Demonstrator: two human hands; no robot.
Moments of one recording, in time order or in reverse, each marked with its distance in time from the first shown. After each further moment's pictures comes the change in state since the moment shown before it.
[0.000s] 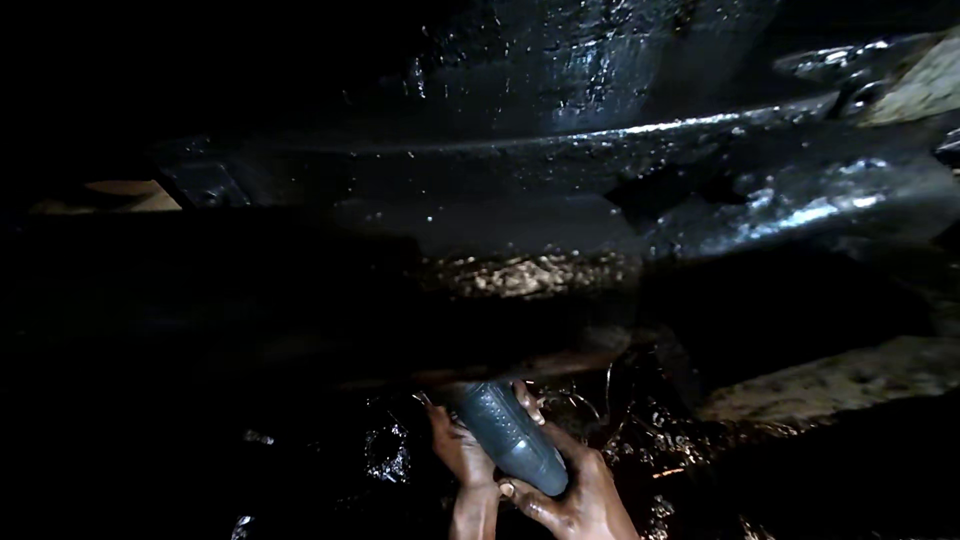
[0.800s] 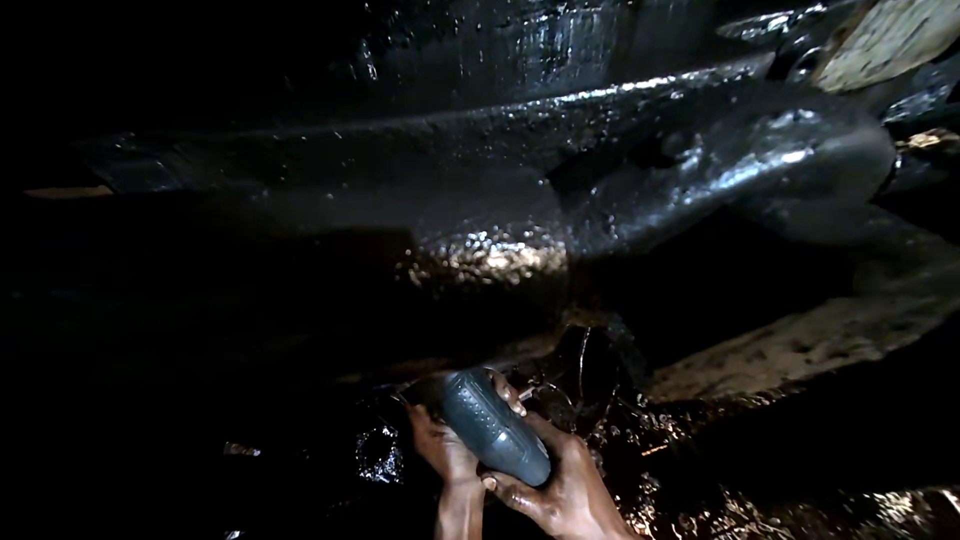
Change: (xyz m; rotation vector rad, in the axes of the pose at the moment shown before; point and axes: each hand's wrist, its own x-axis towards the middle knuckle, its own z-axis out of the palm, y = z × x) left_hand 0.012 -0.006 -0.017 -0.113 -0.240 -0.148; right_hand 0.000 0.003 0.004 -0.020 0.007 -0.009
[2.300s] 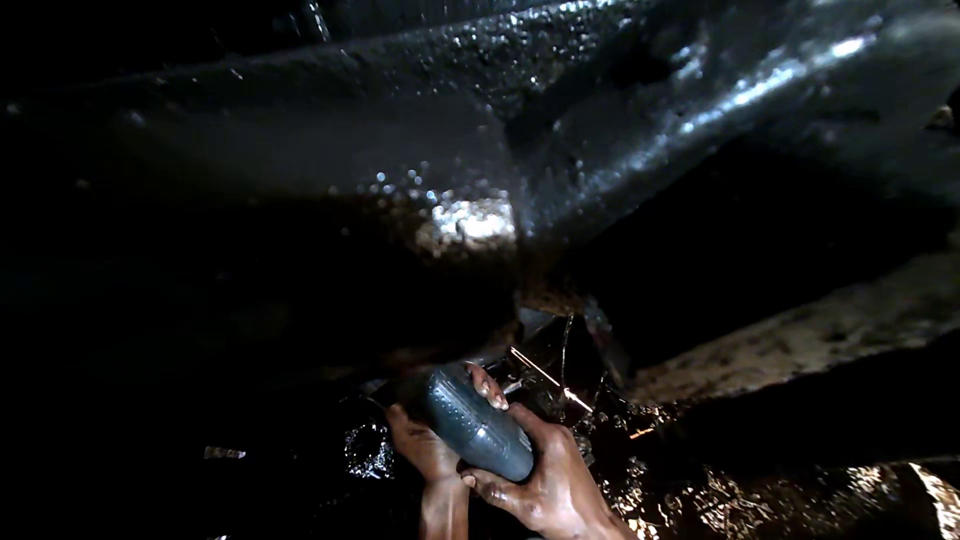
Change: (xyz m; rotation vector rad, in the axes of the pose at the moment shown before) left_hand 0.006 0.000 -0.009 -0.088 -0.267 -0.038; right_hand 0.001 -0.002 0.002 -0.102 -0.002 0.012
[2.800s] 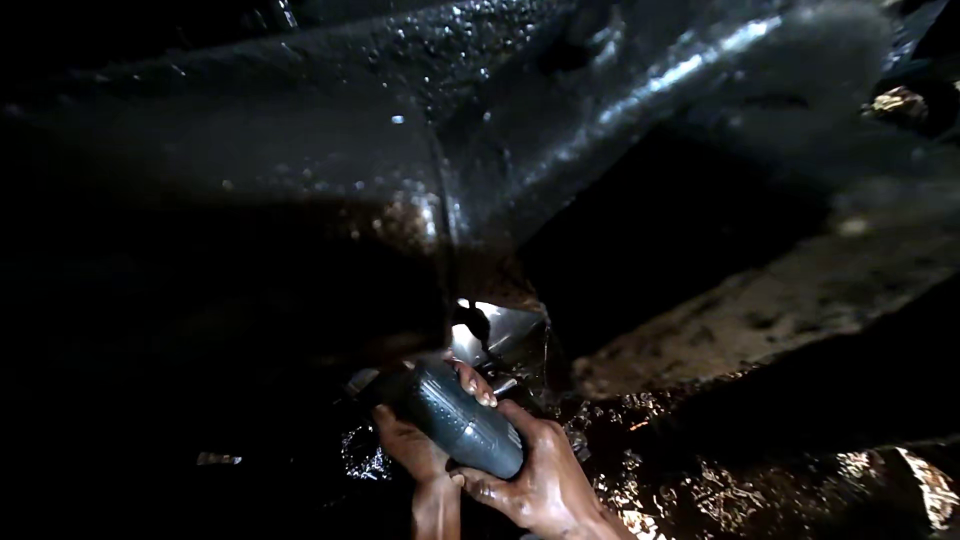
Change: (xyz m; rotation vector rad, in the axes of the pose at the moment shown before) left_hand 0.002 0.004 -0.002 -0.025 -0.052 0.000; right_hand 0.001 -0.005 -0.001 -0.004 -0.008 -0.002
